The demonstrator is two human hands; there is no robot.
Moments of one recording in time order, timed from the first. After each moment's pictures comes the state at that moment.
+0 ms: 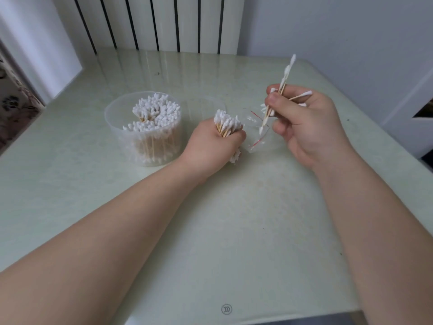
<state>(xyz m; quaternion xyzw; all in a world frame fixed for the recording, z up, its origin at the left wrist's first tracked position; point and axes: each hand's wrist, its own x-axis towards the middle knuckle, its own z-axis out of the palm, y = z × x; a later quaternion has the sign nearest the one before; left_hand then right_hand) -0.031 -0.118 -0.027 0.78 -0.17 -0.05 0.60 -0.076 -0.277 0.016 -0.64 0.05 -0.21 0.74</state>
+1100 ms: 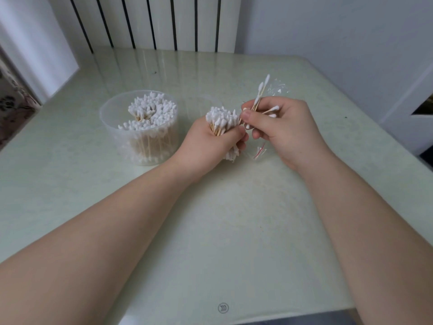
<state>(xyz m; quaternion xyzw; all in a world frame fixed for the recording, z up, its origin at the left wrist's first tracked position) -0.034 -0.114 -0.027 0.70 -0.26 -0.08 0.66 -0.072 -0.269 0.000 -0.76 0.03 -0.18 0.63</state>
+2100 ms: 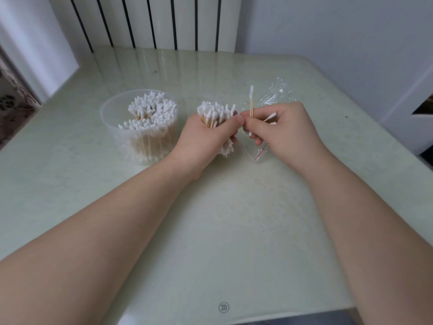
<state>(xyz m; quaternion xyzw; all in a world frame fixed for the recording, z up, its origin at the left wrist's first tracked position) -0.027 -0.115 -0.028 0.66 -0.20 -0.08 0.72 -0.080 -0.270 0.001 -0.84 0.03 -0.18 0.51</state>
